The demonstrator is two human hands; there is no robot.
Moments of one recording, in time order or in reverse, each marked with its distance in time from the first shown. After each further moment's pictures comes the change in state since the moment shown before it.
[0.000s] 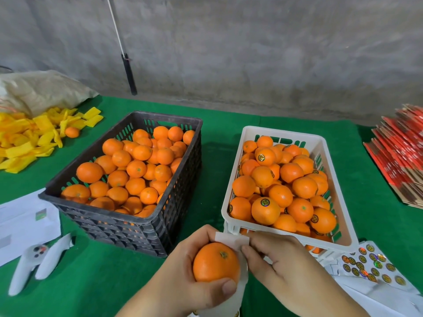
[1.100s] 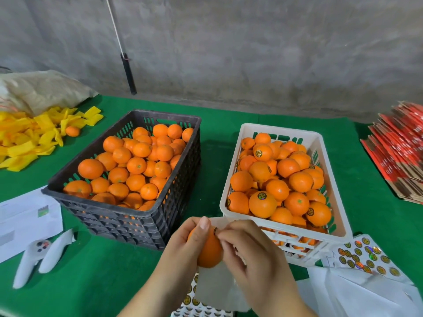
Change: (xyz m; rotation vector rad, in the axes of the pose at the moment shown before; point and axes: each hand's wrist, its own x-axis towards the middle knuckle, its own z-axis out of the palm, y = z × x) left_hand 0.009 -0.025 0.018 -0.270 0.417 -0.136; right_hand -0.004 -0.007 0.059 -0.130 0.507 -0.199
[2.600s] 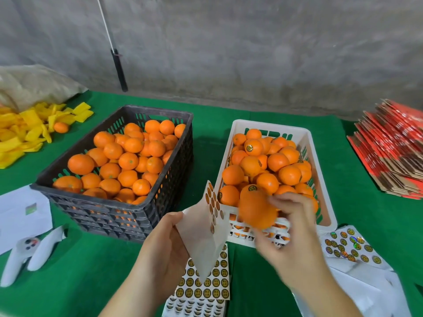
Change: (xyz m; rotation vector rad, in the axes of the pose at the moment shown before) left_hand 0.005 -0.007 -0.017 -0.274 0.105 -0.186; right_hand -0.019 0.055 -0.045 0.048 0.061 0.193
